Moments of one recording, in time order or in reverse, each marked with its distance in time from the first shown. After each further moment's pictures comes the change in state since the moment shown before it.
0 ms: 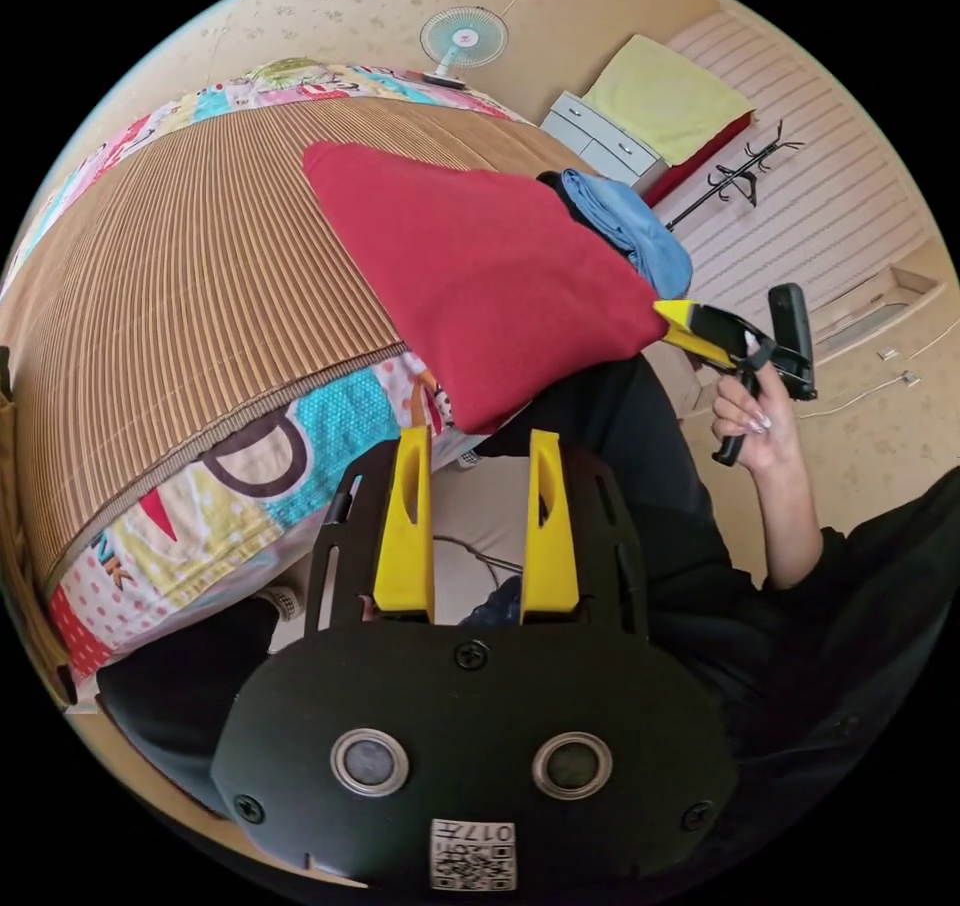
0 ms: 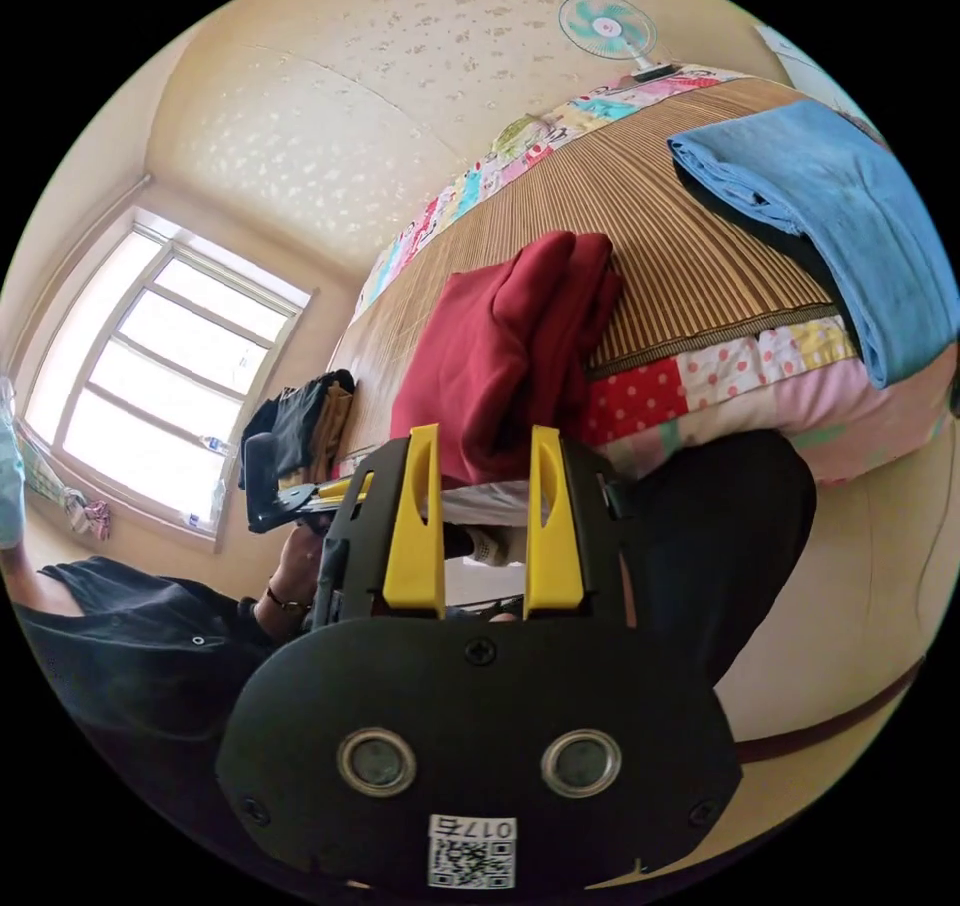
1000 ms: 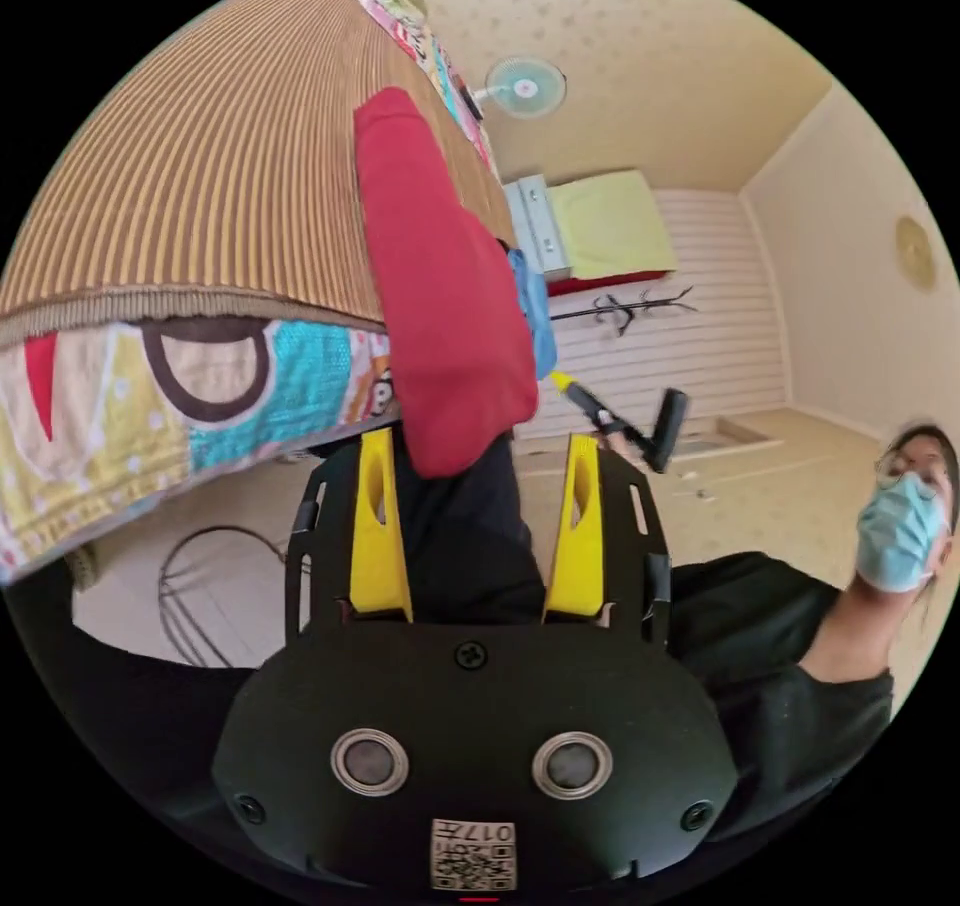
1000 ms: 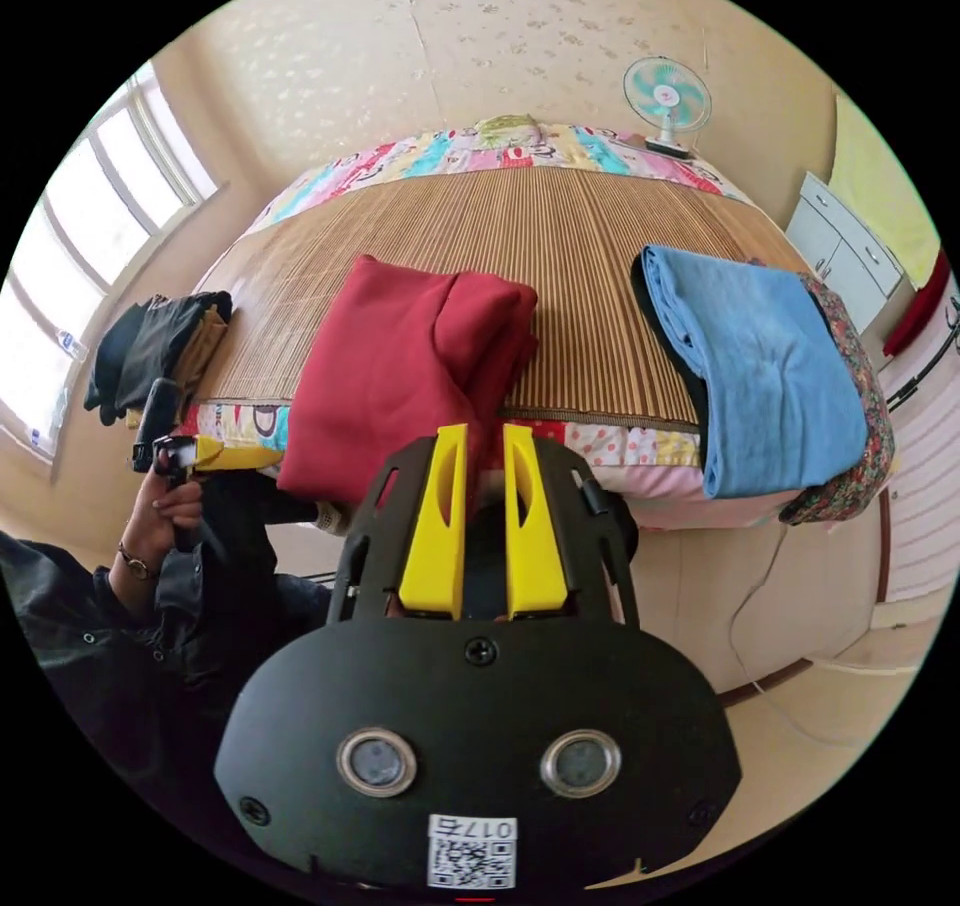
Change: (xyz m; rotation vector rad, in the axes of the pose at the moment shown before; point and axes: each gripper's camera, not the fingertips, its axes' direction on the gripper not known) left arm -0.174 -0.035 0.020 0.058 0.533 -0.276; right arm -0.092 -0.085 -0.024 -0.058 0.518 -0.235
